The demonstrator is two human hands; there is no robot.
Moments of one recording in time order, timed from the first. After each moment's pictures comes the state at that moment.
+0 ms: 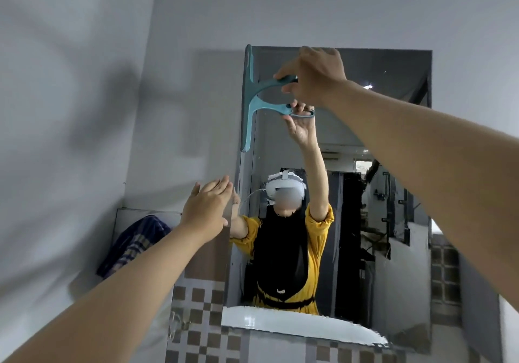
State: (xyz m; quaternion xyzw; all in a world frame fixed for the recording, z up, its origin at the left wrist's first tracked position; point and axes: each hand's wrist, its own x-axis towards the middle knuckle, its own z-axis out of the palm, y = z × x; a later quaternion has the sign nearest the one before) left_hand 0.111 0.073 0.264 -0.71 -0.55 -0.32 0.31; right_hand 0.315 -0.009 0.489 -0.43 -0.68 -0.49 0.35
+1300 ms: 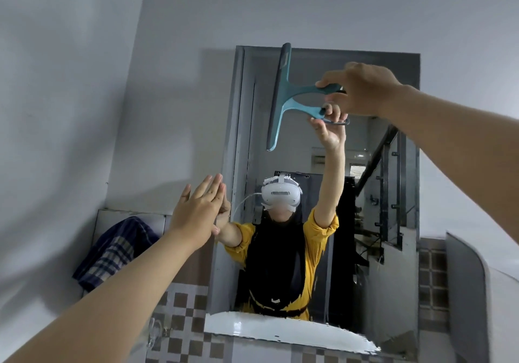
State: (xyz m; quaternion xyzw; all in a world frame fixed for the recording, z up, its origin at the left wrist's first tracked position) left_hand 0.124 0.078 0.259 -0.72 -0.53 -0.32 0.33; right_hand 0.417 -0.010 0.484 -0.46 -0.69 -0.48 0.28
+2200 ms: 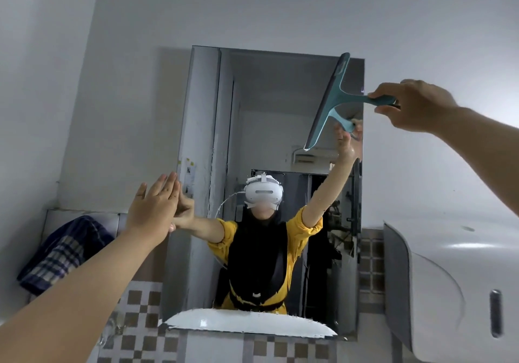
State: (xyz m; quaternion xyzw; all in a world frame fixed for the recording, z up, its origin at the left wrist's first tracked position) left_hand 0.154 0.063 0.263 -0.63 -0.66 -0.22 0.34; right_hand 0.586 -0.049 0.459 -0.54 -0.62 -0.47 0.33
